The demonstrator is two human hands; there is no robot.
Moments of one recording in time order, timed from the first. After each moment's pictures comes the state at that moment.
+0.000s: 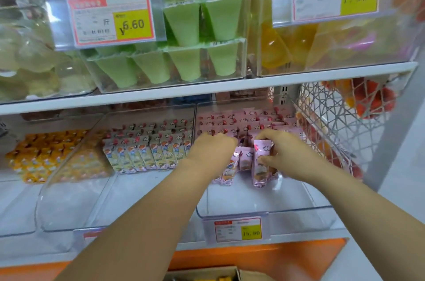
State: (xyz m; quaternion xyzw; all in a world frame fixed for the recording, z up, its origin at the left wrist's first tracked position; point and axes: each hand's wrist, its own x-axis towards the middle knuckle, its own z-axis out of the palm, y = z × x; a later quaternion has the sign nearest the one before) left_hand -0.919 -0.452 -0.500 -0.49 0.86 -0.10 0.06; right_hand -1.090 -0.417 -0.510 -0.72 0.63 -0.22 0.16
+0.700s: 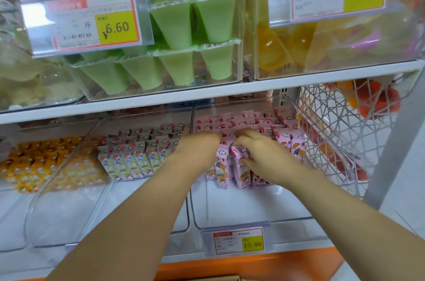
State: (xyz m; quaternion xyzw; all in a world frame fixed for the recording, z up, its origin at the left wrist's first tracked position) left_hand -0.902 -0.485 -0.505 -0.53 0.84 -0.08 0.03; right_hand -1.065 -0.442 -0.525 -0.80 0.56 -0.17 0.07
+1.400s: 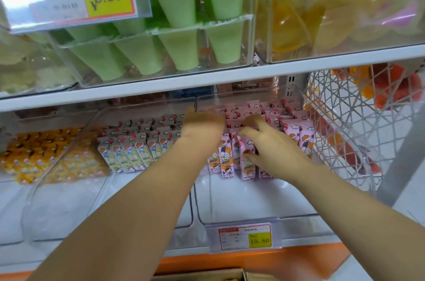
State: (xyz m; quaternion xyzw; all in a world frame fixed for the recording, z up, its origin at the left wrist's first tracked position) left_hand -0.912 -0.505 -0.500 -0.54 0.81 -0.19 0.09; right_hand -1.062 -0.444 -0.529 -0.80 0.58 -0.16 0.01
